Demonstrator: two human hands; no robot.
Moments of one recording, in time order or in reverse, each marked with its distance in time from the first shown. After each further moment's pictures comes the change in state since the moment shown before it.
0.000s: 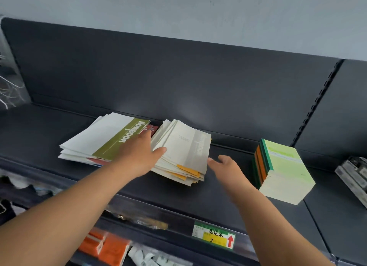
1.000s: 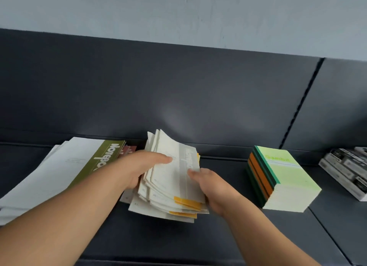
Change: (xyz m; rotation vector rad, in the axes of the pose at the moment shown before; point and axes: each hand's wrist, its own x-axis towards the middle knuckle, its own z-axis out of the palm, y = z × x) left_hand 0.105 0.016 0.011 -0.779 -0.512 -0.270; right_hand 0.060 -0.014 0.045 0.414 -0.136 0.138
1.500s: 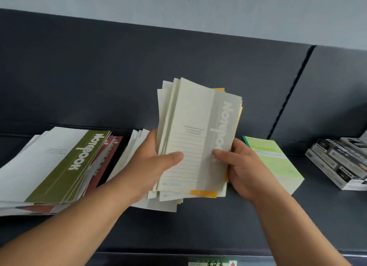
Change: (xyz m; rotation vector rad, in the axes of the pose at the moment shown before) left_hand -0.036 -0.014 0.055 -0.183 -0.099 0.579; right_hand -0.047 -0.019 -0.084 0.238 -0.012 -0.392
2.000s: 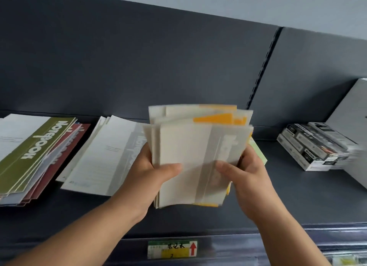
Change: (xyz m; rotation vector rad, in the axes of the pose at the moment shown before) left_hand -0.021 -0.034 0.083 -0.137 -0.018 0.004; right_hand -0.066 0.011 -0.065 -0.197 0.170 -0.228
